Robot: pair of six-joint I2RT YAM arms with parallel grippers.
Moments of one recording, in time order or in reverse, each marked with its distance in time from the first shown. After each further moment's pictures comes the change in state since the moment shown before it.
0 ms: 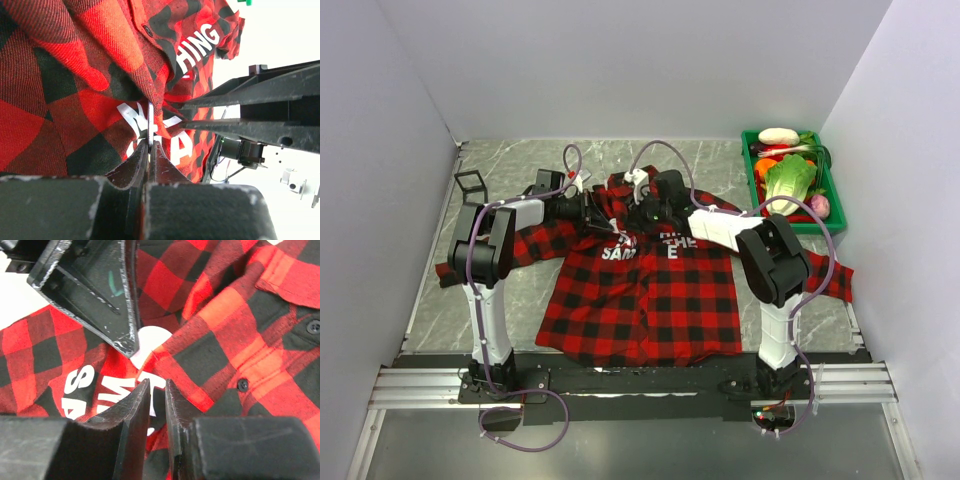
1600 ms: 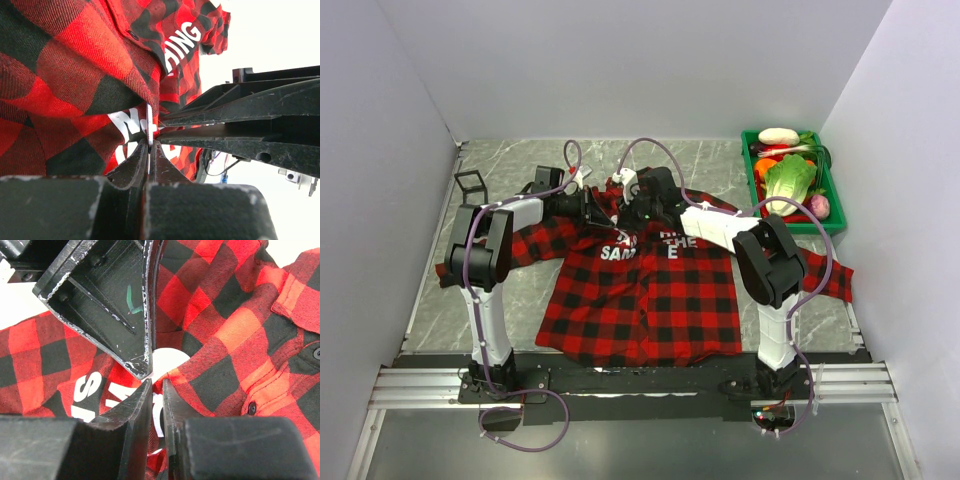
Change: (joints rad) left arm -0.006 -0.038 -0.002 0.006 0.044 0.000; right arm 0.050 0.012 0.084 -0.095 0.030 -0.060
